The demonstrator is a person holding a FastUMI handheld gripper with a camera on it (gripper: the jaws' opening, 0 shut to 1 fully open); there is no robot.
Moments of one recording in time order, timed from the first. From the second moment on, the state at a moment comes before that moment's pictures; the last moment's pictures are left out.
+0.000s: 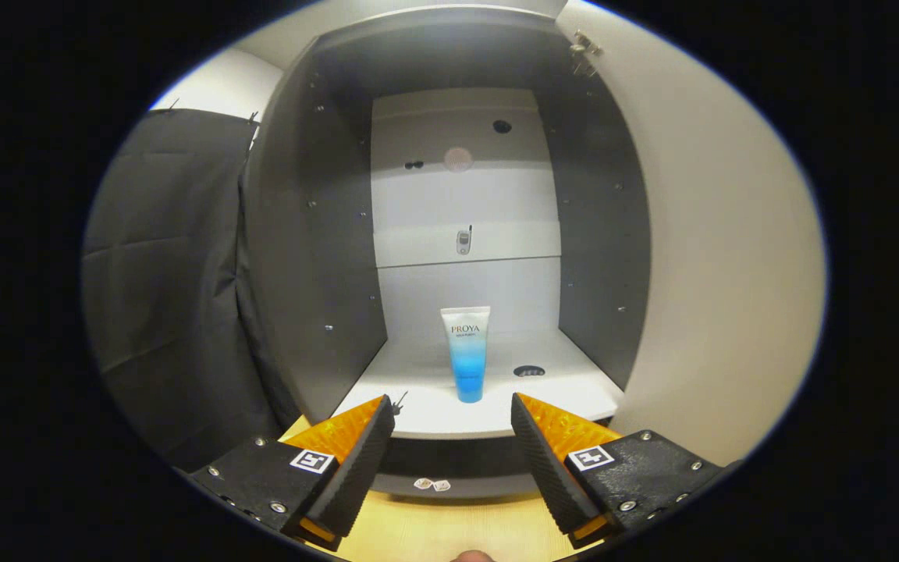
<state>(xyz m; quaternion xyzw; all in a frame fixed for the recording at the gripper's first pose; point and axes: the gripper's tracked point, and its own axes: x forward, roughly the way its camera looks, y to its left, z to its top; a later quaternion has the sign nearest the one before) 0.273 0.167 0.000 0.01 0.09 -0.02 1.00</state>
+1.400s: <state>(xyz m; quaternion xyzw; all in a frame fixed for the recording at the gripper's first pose) -0.069 0.026 0.004 -0.02 0.11 -0.01 0.99</state>
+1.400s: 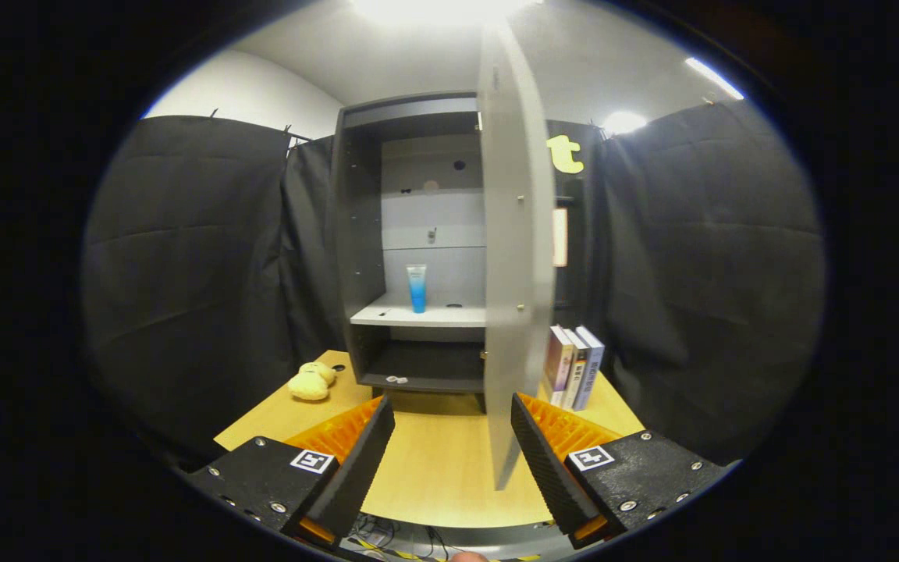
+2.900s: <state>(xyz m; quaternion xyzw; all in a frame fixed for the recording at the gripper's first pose) -0.012 -0.067 0.032 0.01 0.07 0.00 1.00</state>
